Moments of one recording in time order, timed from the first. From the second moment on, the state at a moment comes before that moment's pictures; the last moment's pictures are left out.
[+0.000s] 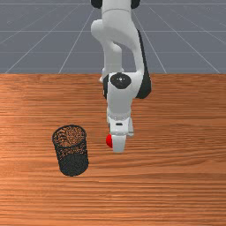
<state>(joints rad) 0.04 0.69 -0.01 -1.87 -0.03 2.49 -0.73</state>
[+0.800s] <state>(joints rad) 0.03 0.65 -0.01 -1.91 -0.04 2.54 -0.73</state>
